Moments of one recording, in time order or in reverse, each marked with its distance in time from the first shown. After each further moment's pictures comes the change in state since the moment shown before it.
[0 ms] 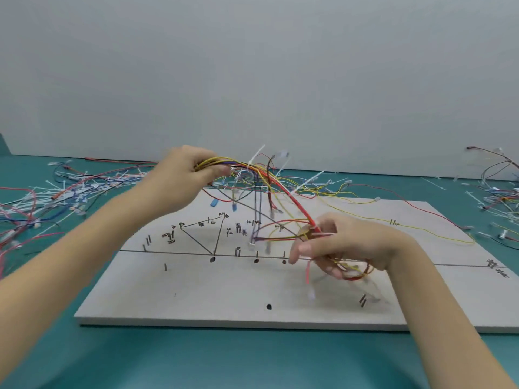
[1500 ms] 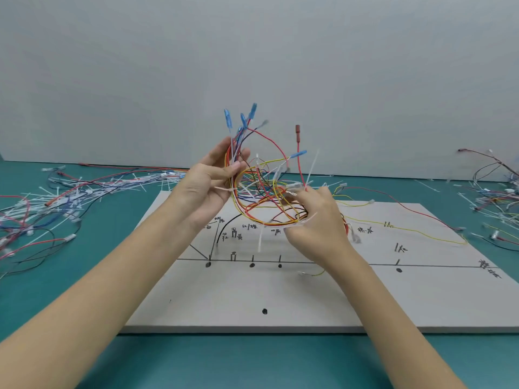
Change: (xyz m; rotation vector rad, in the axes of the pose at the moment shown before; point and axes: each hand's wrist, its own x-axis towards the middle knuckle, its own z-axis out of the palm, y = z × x) left_hand 0.017 0.023 0.044 -1.613 0.110 -0.402; right_hand 0.054 0.011 0.025 -0.603 1.049 -0.217
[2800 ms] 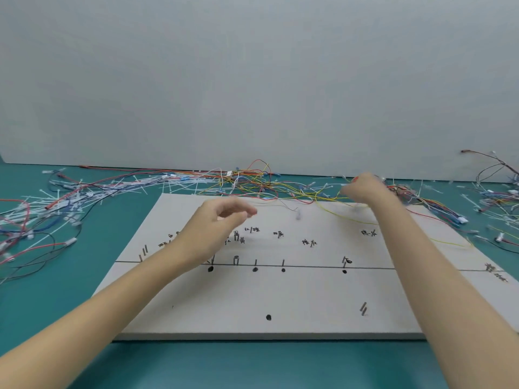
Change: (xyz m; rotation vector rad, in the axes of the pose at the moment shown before) left_hand -0.028 -0.026 -0.040 1.173 -0.134 0.179; right_hand 0.106 0.112 -0.041 -0.391 -0.331 0.682
